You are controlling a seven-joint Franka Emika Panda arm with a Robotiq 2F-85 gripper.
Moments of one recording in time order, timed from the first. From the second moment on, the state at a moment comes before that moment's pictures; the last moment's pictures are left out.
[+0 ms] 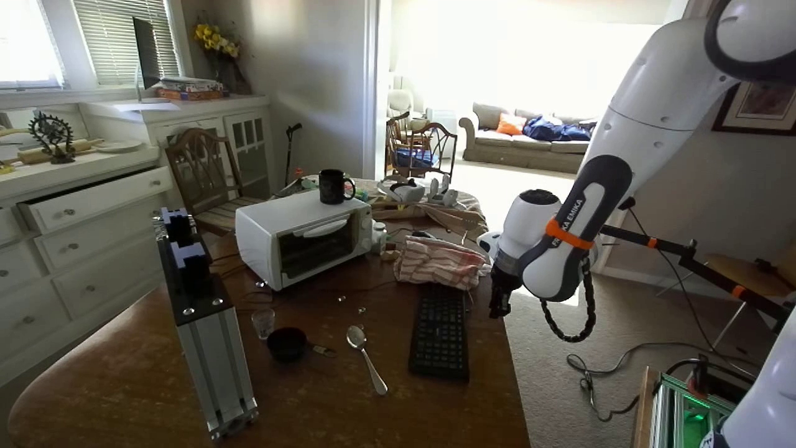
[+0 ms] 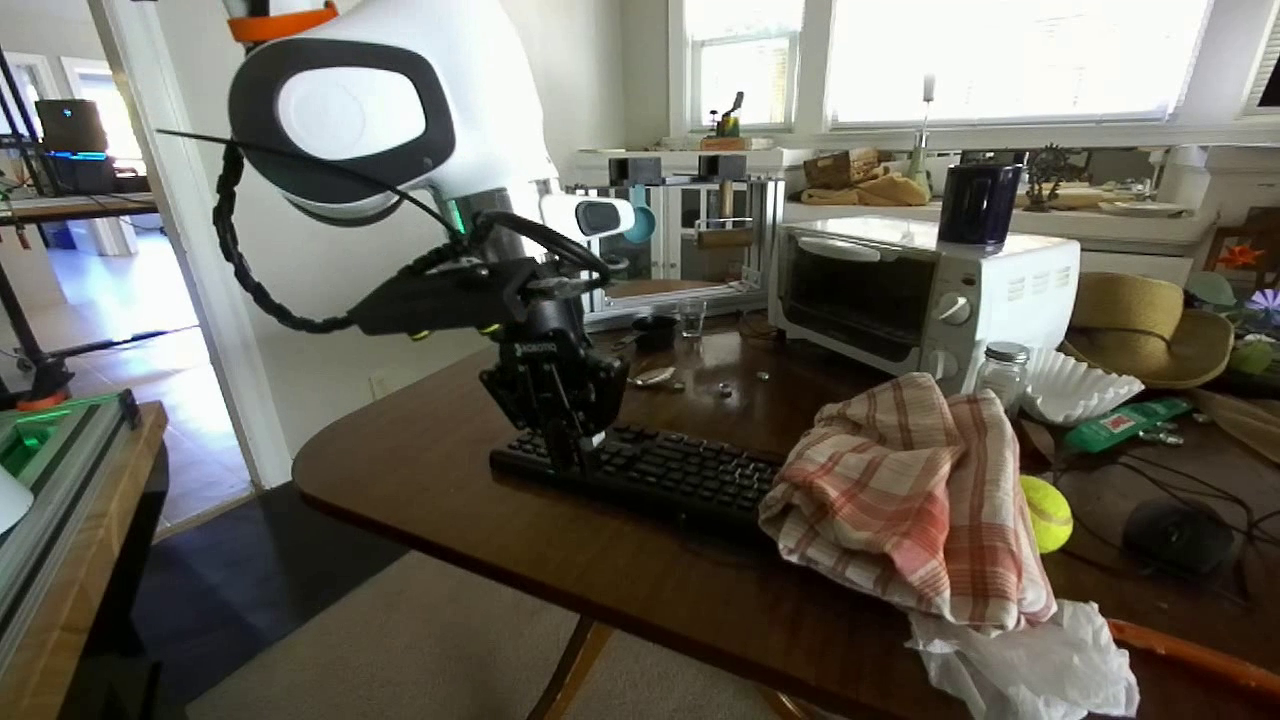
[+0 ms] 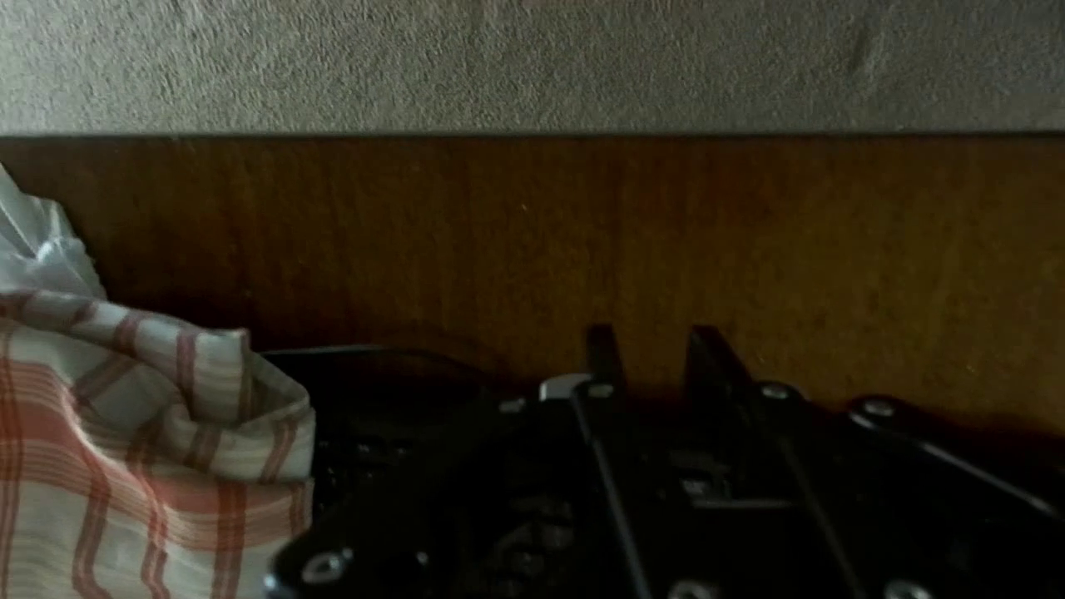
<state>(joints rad) -0.10 0.30 -0.30 -2.62 -0.31 3.10 -0.60</state>
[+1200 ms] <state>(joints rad) -0.17 0.45 -0.28 -2.53 -0.39 3.11 -0.50</state>
